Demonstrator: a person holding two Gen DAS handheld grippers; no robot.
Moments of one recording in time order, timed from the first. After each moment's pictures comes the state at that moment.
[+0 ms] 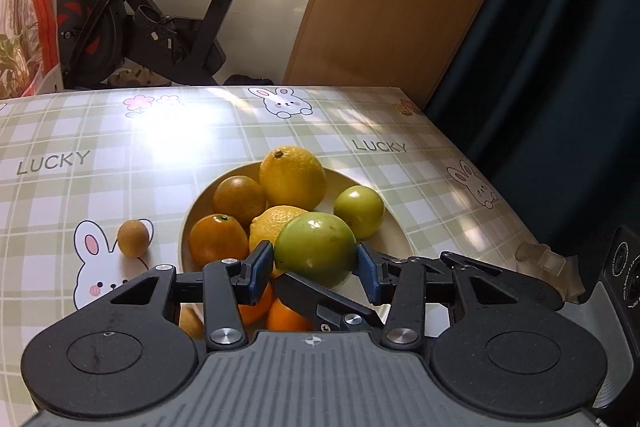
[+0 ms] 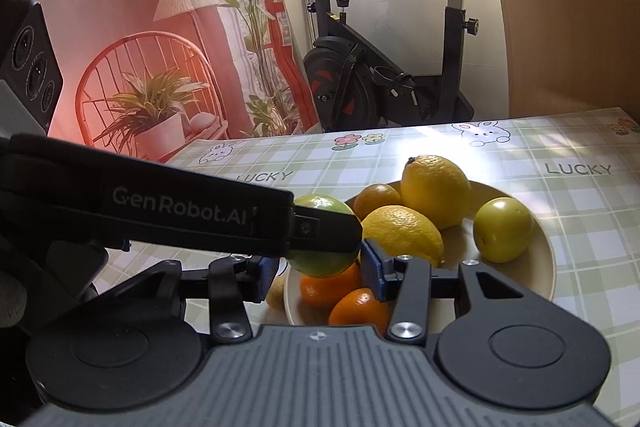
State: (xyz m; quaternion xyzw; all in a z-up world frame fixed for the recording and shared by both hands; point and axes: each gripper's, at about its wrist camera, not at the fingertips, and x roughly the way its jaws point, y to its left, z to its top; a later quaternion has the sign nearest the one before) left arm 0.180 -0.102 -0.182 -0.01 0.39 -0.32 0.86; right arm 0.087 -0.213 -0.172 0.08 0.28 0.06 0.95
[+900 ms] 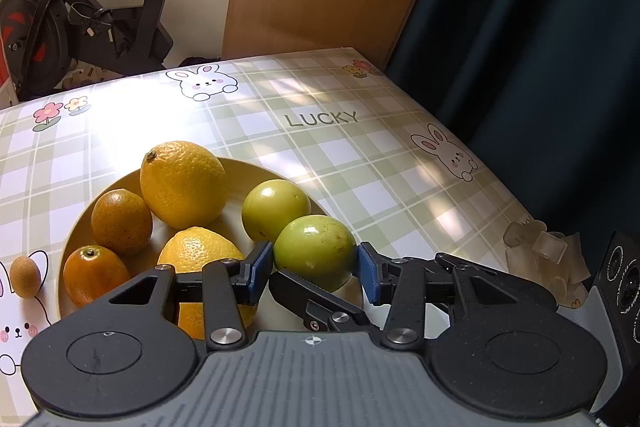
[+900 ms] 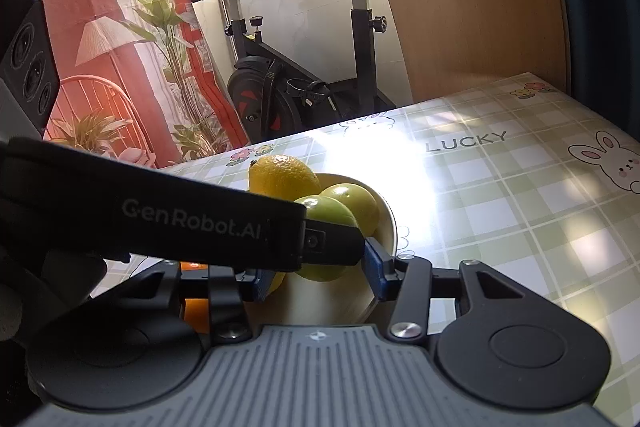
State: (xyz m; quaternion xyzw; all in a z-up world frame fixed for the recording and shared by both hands) left arm 0.190 -0.176 -0.203 0.04 0.41 -0.36 0.84; right arm 0.070 -0.297 -0.186 0.13 0.27 -0.03 0.95
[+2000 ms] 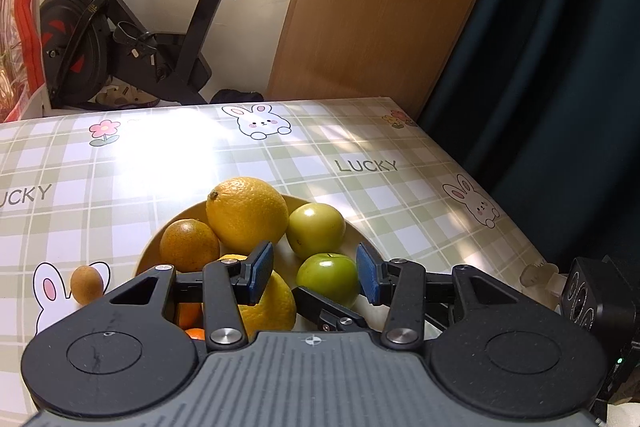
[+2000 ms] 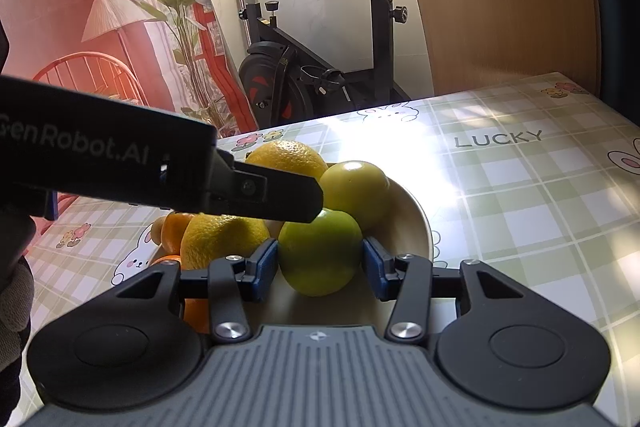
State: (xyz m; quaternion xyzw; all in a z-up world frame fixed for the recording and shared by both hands) left arm 0.198 -0.127 -0.185 -0.02 0.37 -0.32 0.87; right arm 0.098 -0.286 -0.205 0.11 0.28 -0.01 0.95
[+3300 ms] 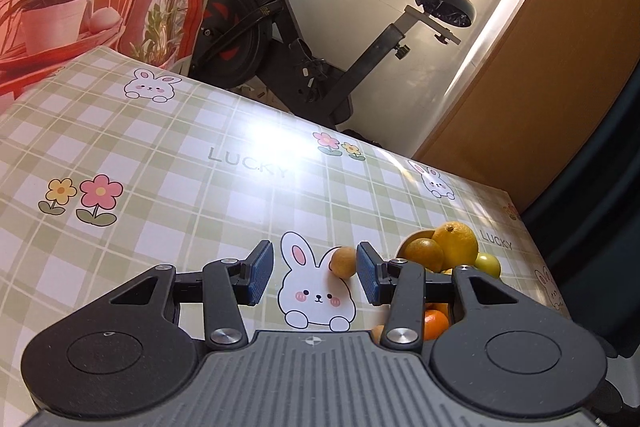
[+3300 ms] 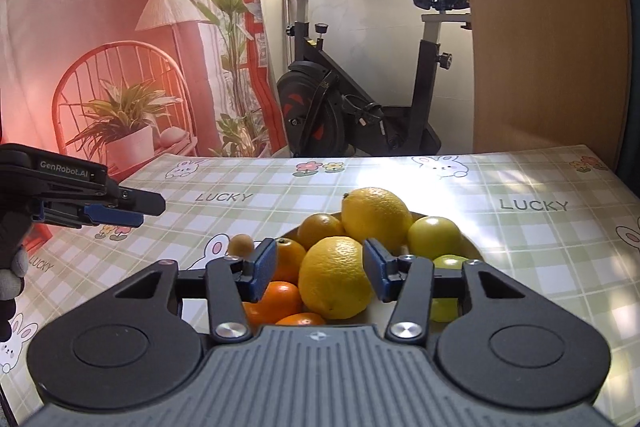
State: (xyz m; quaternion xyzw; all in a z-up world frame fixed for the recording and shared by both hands) left arm 0.194 0.056 -0.183 -0.15 0.36 -0.15 0.91; right arm 0.086 -0.213 -0.163 0.03 0.26 0.03 0.97
